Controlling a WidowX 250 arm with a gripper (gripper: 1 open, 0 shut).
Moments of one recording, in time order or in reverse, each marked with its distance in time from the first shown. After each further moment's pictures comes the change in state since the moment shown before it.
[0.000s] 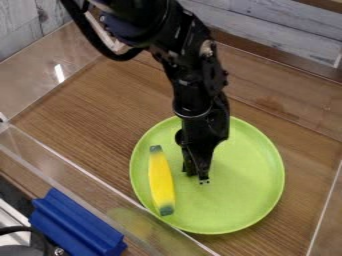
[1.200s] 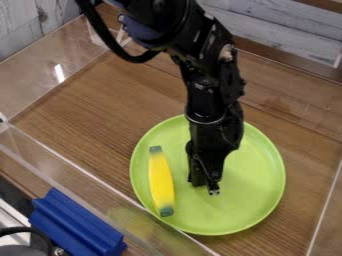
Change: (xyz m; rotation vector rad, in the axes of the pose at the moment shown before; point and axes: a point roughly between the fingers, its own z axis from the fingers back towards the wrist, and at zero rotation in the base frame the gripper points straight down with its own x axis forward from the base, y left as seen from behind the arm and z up) arm 0.002 -0.019 0.003 -0.053 0.076 0.020
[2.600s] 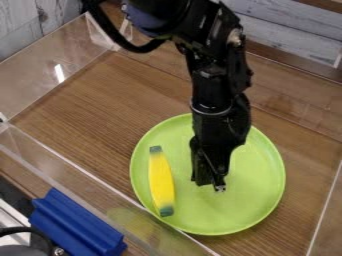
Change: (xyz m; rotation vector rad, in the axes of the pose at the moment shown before) arm 0.003 -0.011 0.012 -0.057 0.023 0.004
